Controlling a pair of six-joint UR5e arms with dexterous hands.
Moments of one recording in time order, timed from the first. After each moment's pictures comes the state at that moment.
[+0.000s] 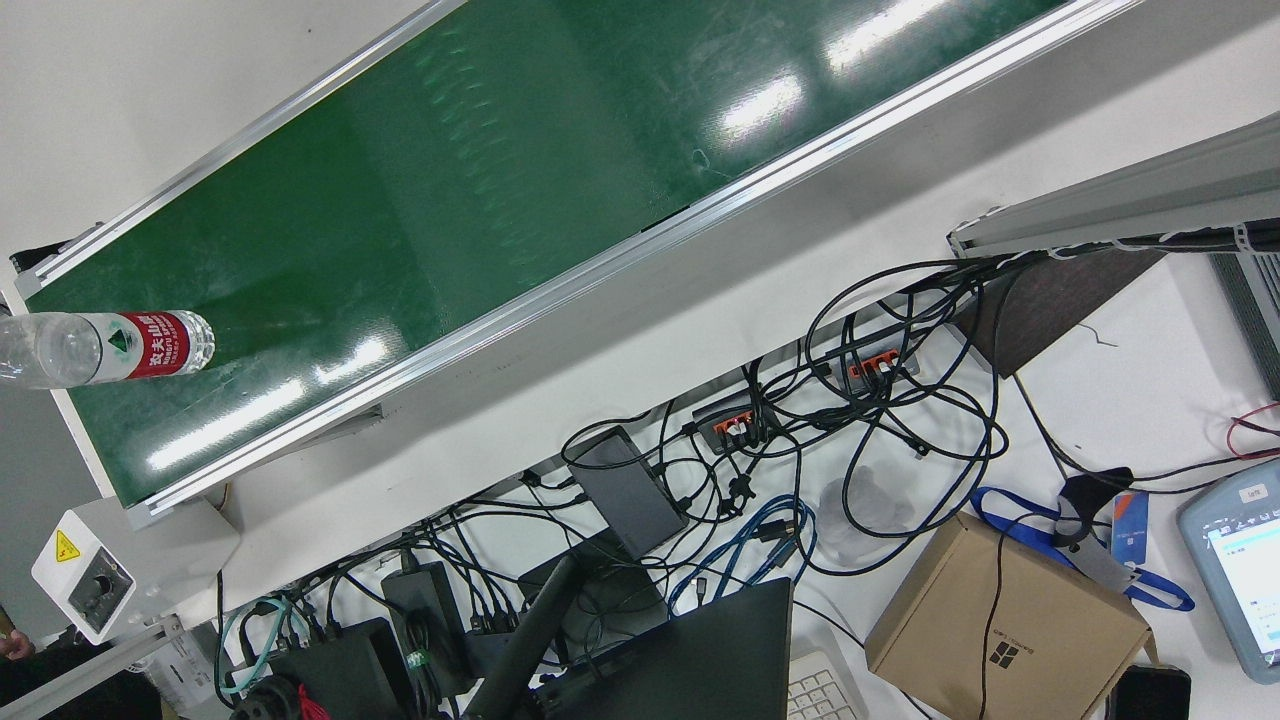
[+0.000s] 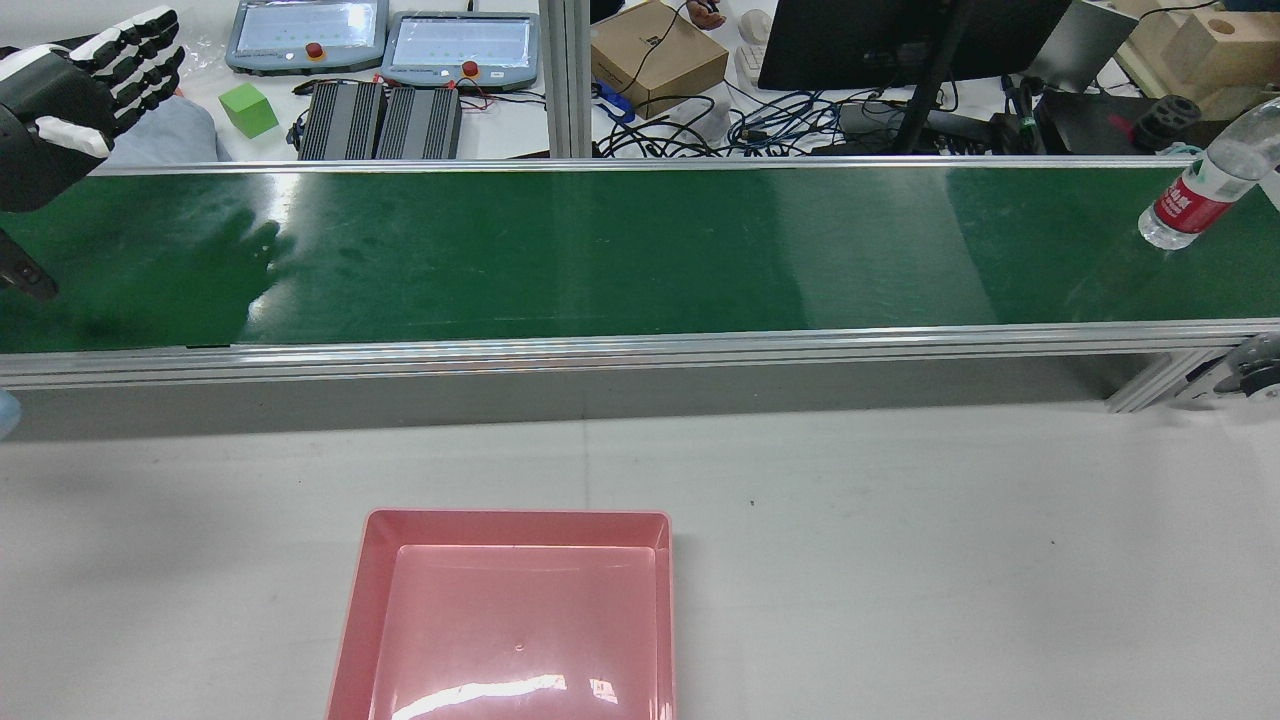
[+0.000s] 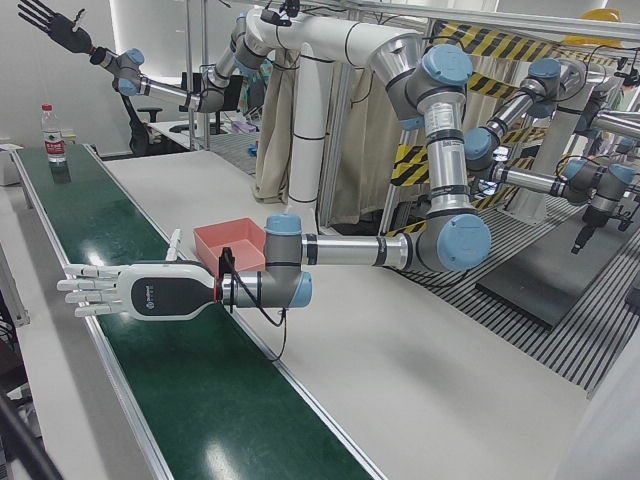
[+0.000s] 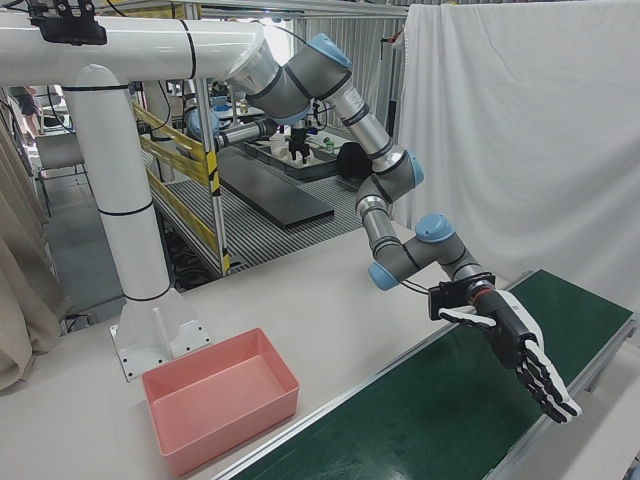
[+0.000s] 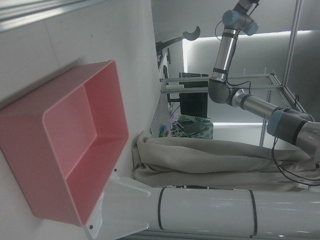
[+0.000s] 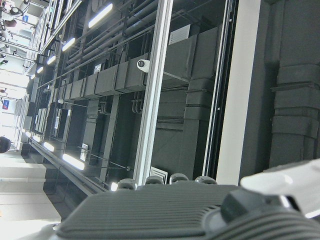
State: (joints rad) left arm -1.14 -1.92 -1.60 0.00 1.53 0.27; right arm 1.97 -1.50 1.48 -2.61 -1.55 -0.04
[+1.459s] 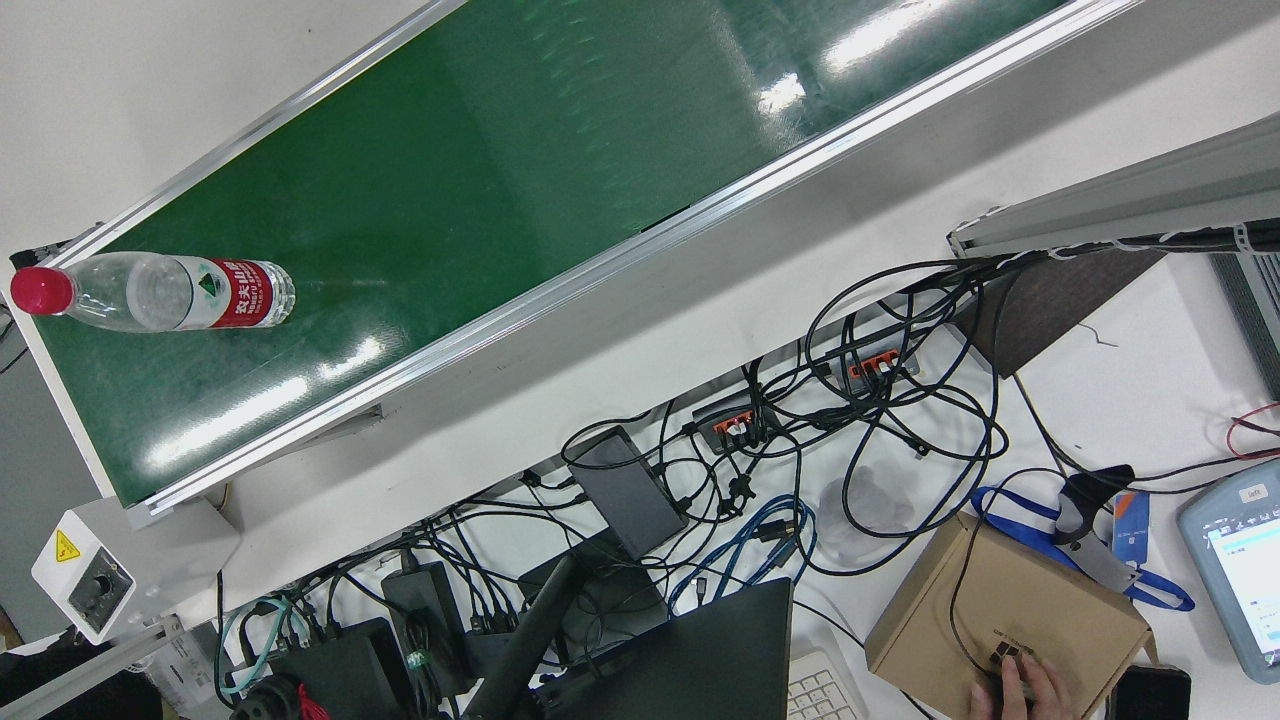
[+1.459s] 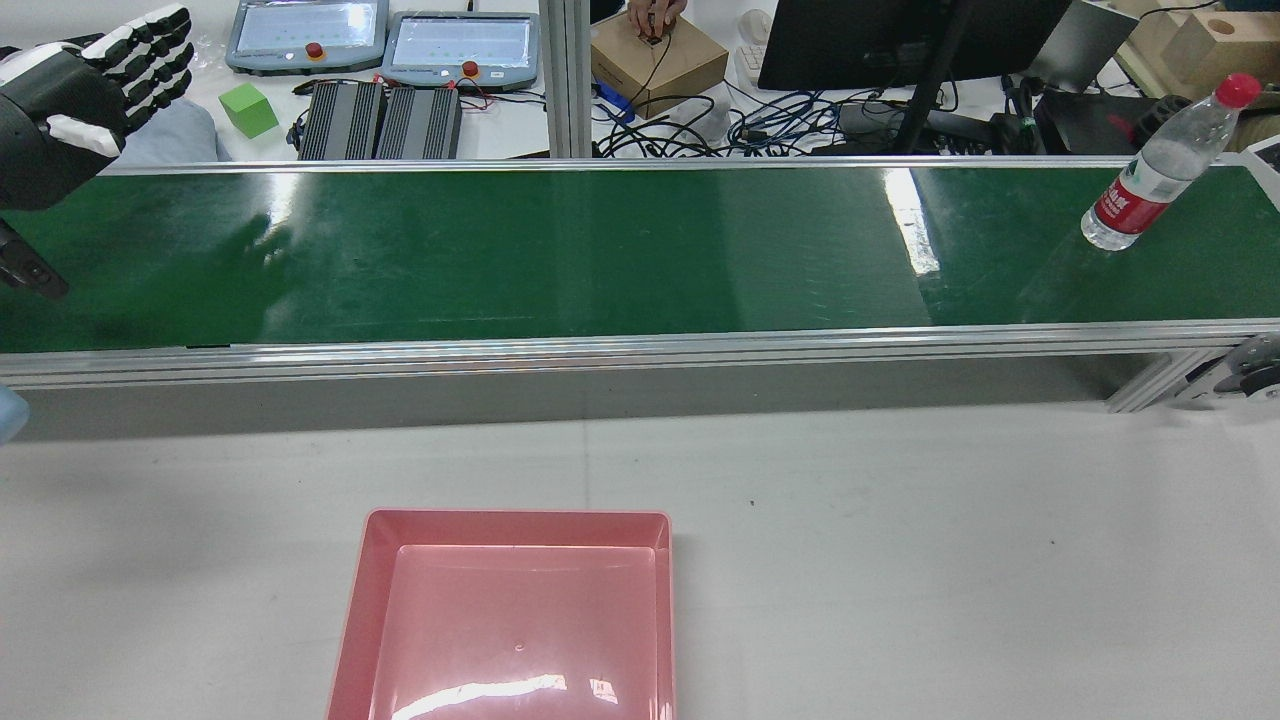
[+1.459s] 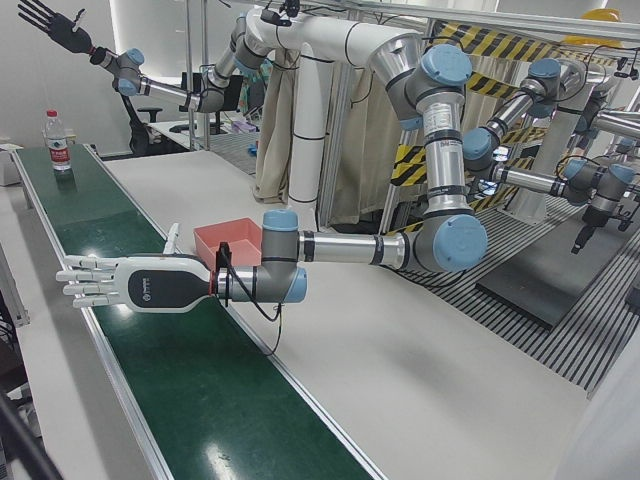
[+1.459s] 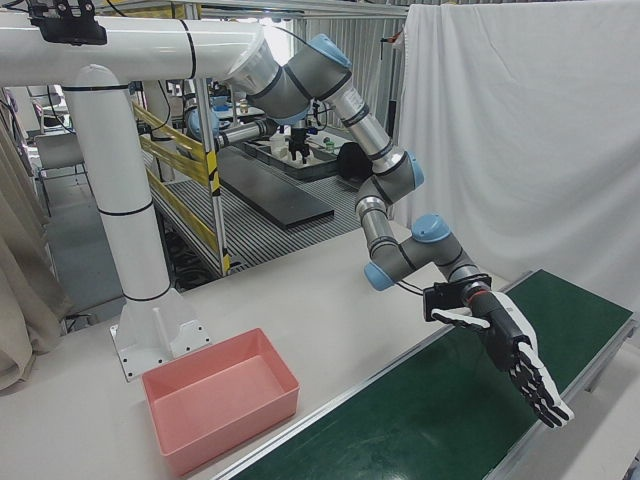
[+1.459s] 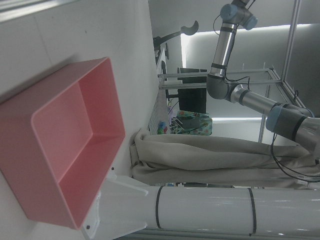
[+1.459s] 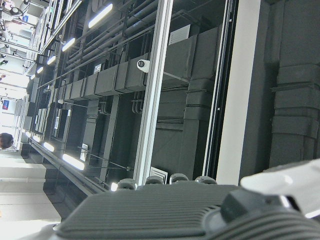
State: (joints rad) left arm -1.13 -1.94 -1.61 0.01 1.53 0.28; right arm 1.97 -1.50 1.48 -2.61 -1.55 -0.04
